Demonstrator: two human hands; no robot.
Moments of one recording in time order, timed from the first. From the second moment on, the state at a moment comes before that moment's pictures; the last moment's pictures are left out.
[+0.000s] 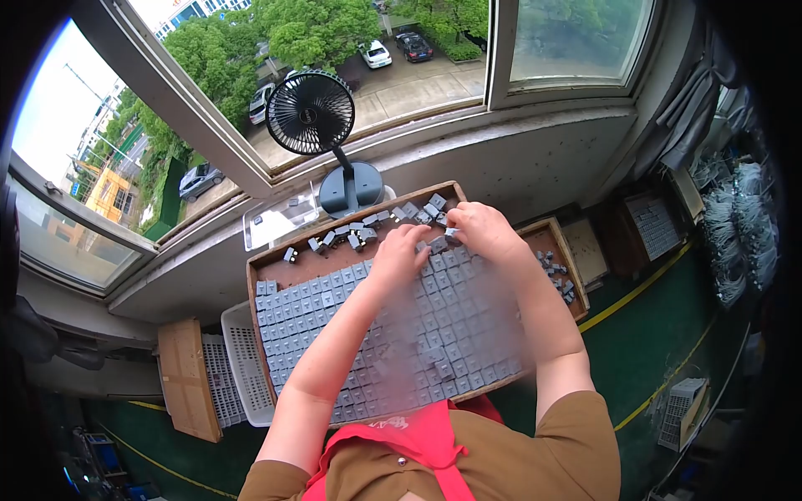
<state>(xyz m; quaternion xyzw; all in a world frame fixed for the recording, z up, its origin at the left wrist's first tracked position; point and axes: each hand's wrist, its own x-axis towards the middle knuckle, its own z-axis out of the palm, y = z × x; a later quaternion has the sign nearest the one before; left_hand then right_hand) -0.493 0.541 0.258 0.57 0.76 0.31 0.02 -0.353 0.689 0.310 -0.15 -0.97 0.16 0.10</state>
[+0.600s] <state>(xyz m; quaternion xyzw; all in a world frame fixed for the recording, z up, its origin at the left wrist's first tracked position) -0.468 0.567 0.256 0.56 0.79 0.26 0.04 -0.380 0.697 0.281 -0.19 -0.97 -0.02 0.13</state>
